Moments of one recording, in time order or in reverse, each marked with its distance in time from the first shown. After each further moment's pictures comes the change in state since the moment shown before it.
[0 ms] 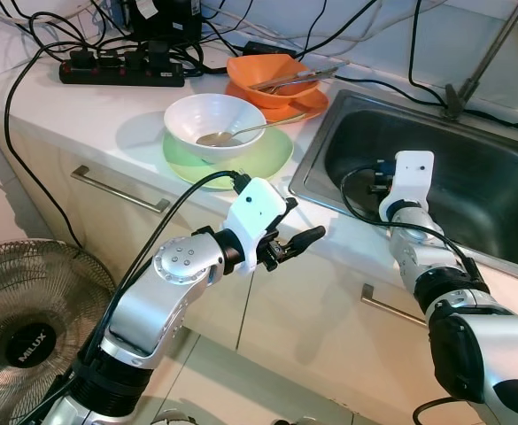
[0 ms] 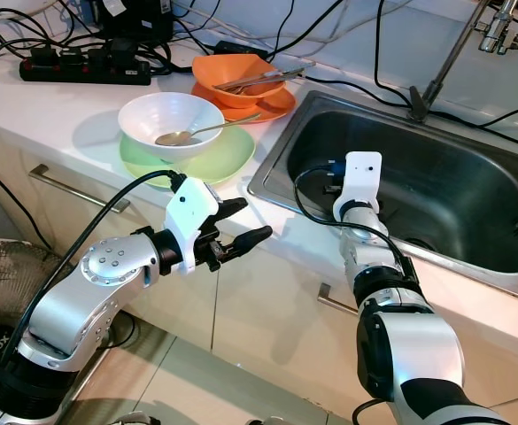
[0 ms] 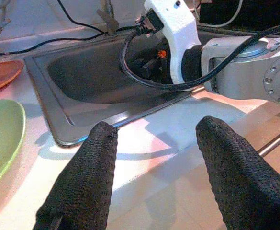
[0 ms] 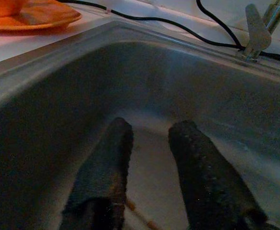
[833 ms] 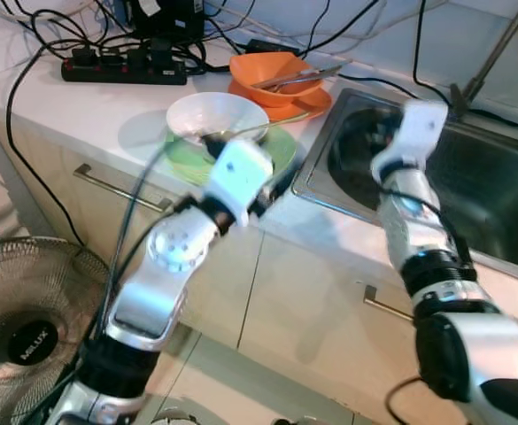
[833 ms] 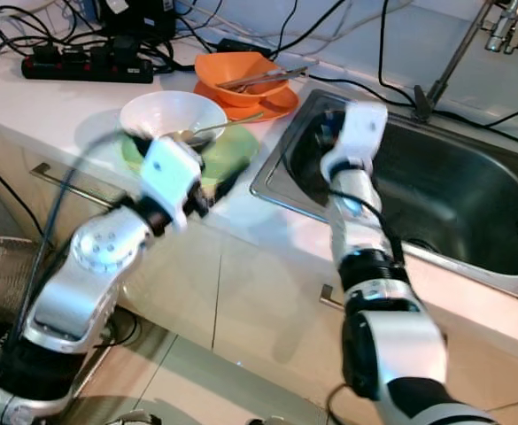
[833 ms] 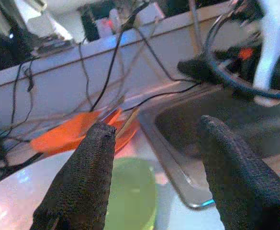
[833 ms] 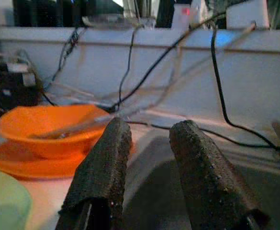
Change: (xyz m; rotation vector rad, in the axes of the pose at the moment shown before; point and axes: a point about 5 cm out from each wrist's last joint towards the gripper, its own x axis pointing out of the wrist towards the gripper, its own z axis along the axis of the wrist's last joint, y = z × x) left arm -0.002 0.030 0.033 0.250 -0.211 0.376; right arm -0.002 0.028 0.077 0.153 -0.393 0.089
